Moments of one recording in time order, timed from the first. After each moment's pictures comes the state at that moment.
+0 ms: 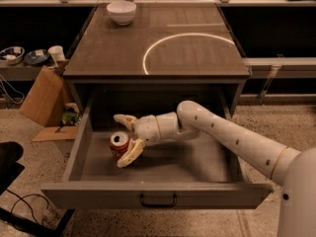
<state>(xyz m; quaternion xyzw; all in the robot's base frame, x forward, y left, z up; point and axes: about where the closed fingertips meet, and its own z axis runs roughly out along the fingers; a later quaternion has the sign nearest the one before) 0.544 0.133 0.676 -0.56 0.49 0.52 0.41</state>
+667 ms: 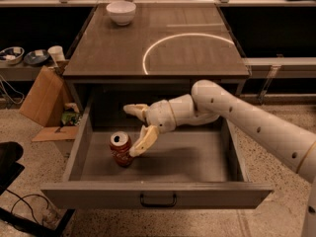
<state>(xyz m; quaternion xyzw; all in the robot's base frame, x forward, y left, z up) 0.534 0.093 0.733 -0.57 0.53 0.51 0.36</state>
